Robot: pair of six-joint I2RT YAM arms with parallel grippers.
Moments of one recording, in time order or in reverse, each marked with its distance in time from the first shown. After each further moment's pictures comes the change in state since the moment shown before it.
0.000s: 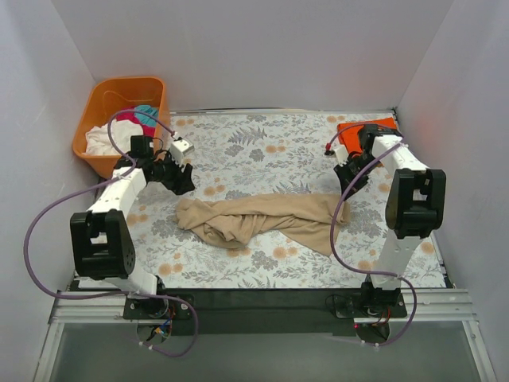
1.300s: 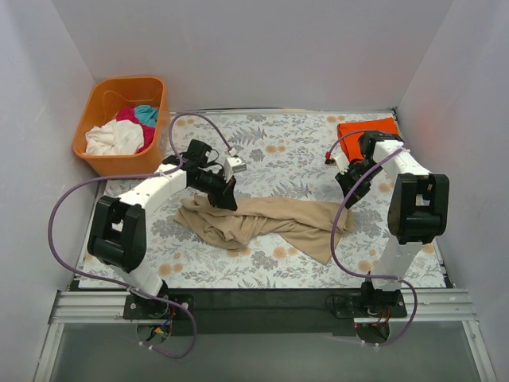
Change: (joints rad) left arm -0.392 0.149 0.110 -0.154 0.168 -0.148; right arm 0.000 -0.072 -0.112 -0.028 0.034 -0.072
